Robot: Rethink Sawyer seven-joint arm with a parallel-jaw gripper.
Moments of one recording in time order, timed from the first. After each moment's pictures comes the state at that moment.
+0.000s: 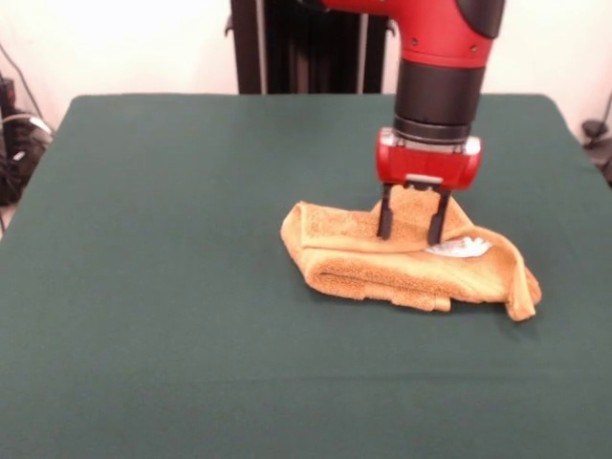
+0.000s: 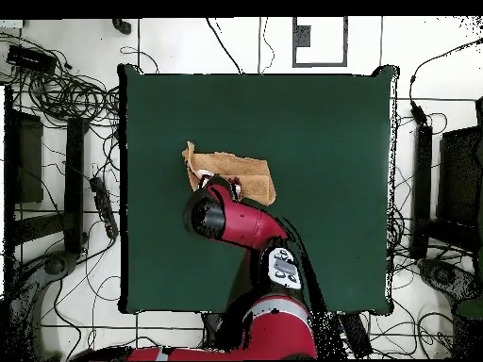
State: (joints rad) arm 0.00 -0.45 -0.07 1.75 0.25 -0.02 1.65
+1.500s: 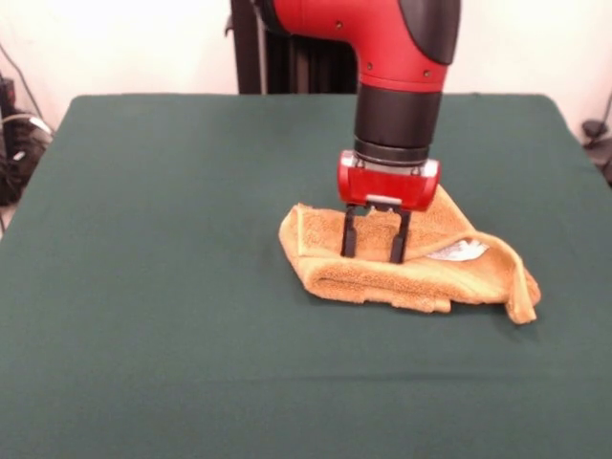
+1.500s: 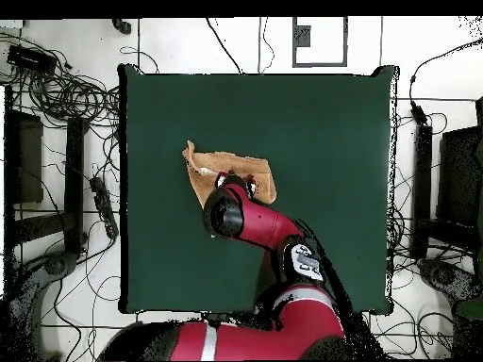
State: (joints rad) arm -0.11 -0.40 -0.01 1.73 0.18 -0.10 1.65
